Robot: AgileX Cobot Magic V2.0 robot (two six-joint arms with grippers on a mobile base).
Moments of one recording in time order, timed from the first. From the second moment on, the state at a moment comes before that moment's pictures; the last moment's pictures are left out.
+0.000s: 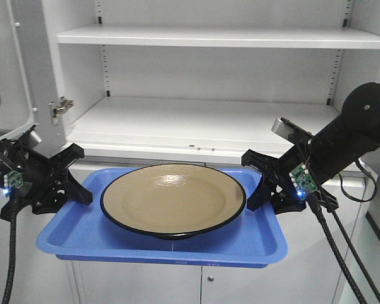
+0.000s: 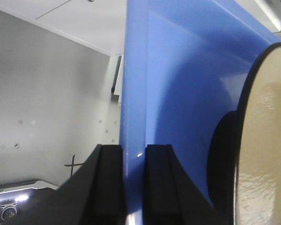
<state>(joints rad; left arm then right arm) -0.01 1.85 -1.75 -0.73 1.21 -0.05 0.17 1.90 -1.89 0.49 1.26 0.16</state>
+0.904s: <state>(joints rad) -0.01 1.85 -1.75 -0.73 1.21 -0.05 0.17 1.90 -1.89 0.49 1.26 0.16</state>
